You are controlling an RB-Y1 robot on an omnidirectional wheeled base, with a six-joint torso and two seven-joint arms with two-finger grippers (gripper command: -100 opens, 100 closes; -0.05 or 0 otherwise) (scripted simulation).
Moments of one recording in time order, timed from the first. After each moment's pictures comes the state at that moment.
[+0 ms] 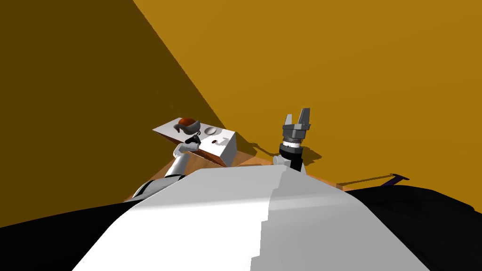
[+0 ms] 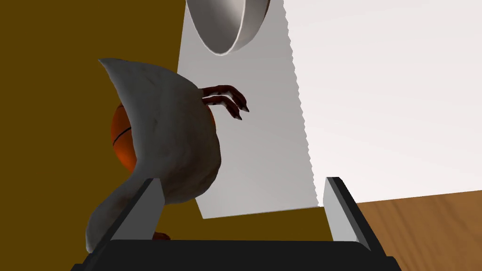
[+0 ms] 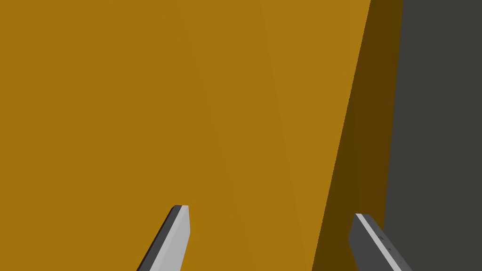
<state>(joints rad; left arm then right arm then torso) -0.21 0.50 0.15 -1.18 0.06 0.52 0.40 0.48 0.02 -0.03 -2.35 0.08 -0.55 0.00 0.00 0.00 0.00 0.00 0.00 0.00</state>
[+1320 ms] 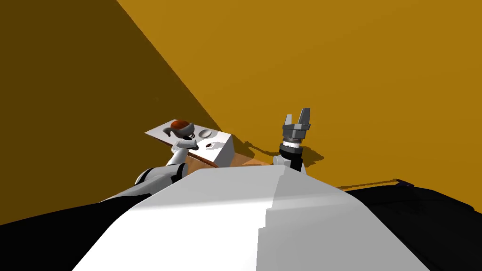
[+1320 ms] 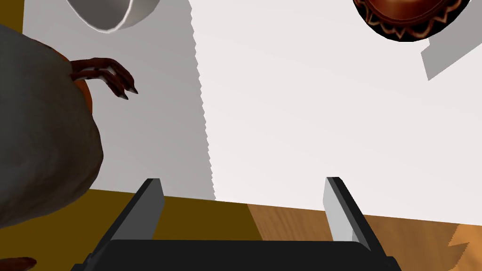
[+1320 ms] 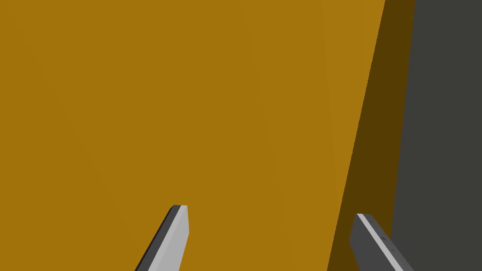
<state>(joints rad) -0.41 0.54 0.21 -0.83 0.10 0.80 0.51 0.48 0.02 -0.03 -2.35 0.08 -0.55 0.00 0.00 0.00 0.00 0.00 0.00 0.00</state>
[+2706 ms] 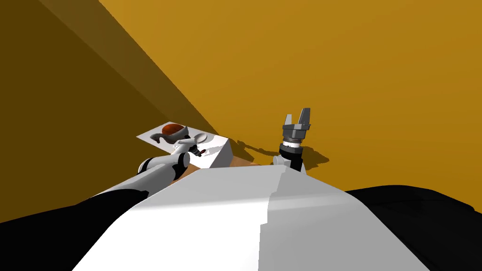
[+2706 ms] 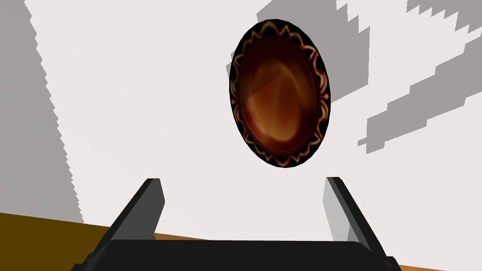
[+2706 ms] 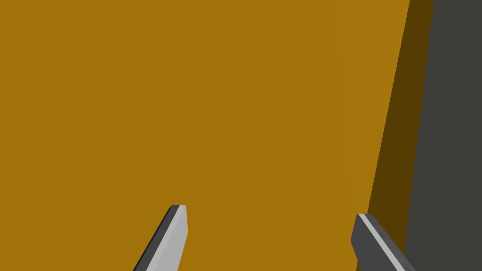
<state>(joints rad) -0.60 0.55 0.27 -0.48 0.12 1.10 0.64 0.48 0.02 -0.03 -2.35 0.08 -0.55 0.00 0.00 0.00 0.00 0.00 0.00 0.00</state>
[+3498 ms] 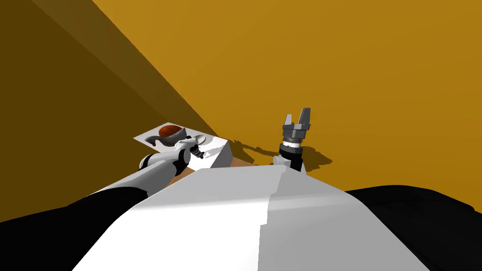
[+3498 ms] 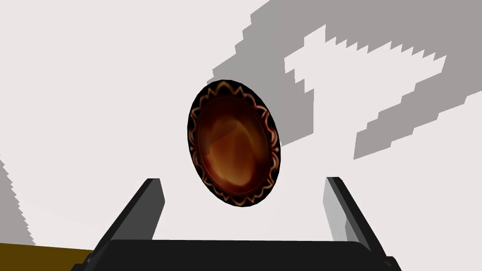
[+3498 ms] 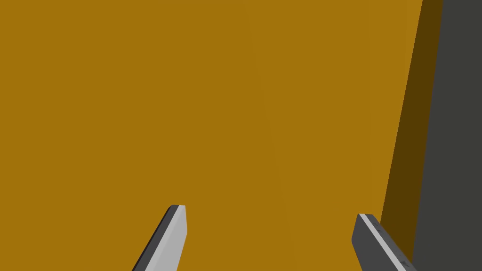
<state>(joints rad) -0.68 0.55 0.29 -0.33 0.12 1.16 0.67 0.48 0.02 -0.03 -2.35 0.08 -0.55 0.00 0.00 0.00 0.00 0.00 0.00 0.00</state>
